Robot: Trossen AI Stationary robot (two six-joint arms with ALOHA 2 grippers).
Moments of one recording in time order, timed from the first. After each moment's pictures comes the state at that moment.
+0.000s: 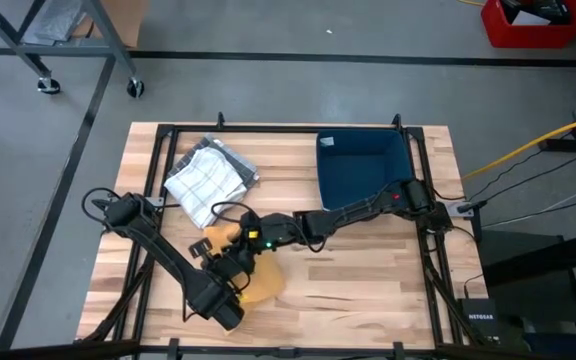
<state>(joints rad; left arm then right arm) -0.70 1.94 1.61 -1.55 -0.49 -1.32 0.21 2.15 1.58 0.34 0.02 0.68</state>
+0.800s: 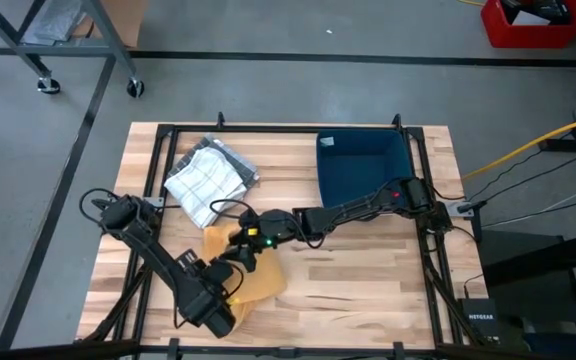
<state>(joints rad) -0.76 1.93 1.61 -1.57 -0.27 -1.49 0.18 2.14 1.58 0.32 -0.09 0.71</state>
